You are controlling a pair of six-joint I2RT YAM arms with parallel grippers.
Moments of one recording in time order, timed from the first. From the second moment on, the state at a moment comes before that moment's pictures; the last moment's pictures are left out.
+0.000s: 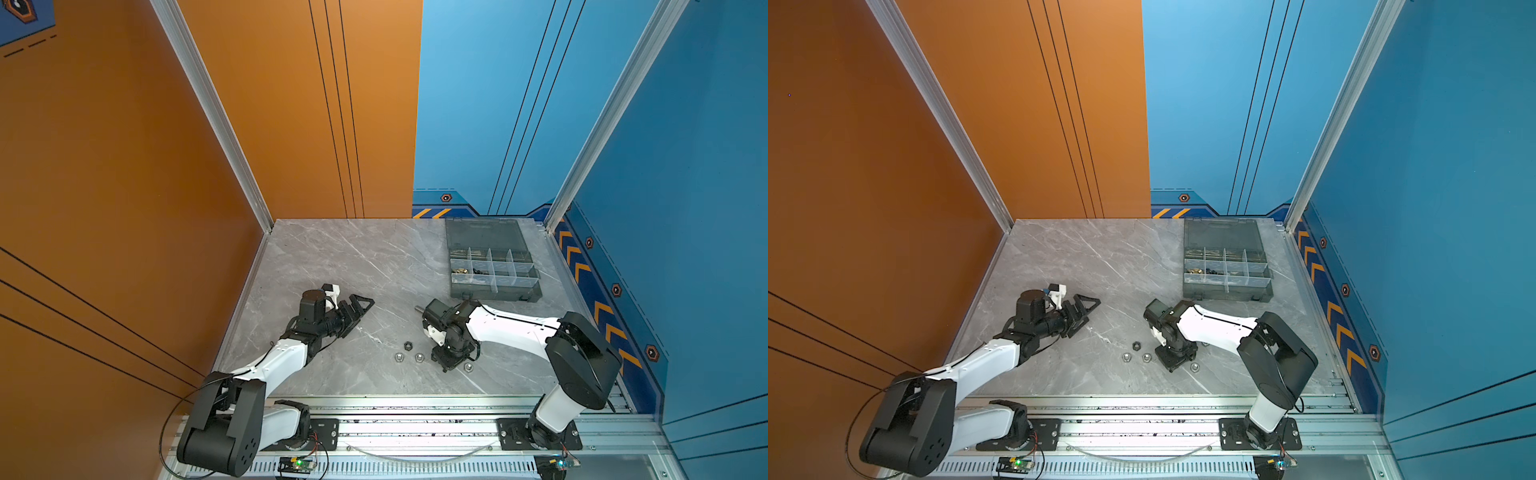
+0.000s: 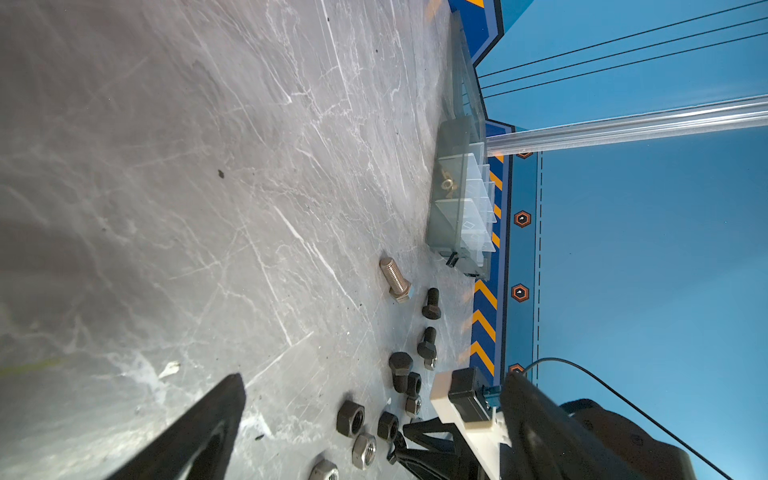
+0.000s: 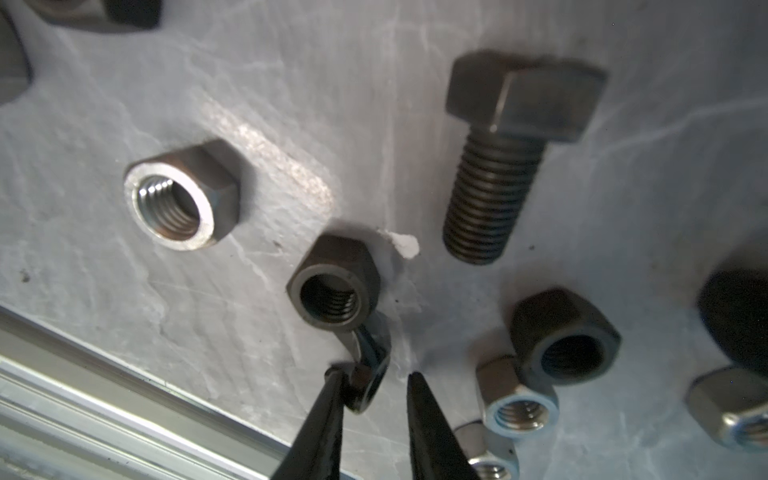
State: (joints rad) left arm -0.18 1.23 0.42 0.23 0.58 -1.00; right arm 0.82 1.68 1.00 -0.89 -0.11 0.22
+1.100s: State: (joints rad) left arm -0.18 1.23 0.42 0.24 0.58 -1.00; right arm 0.73 1.61 1.00 -0.84 -0.20 0.23
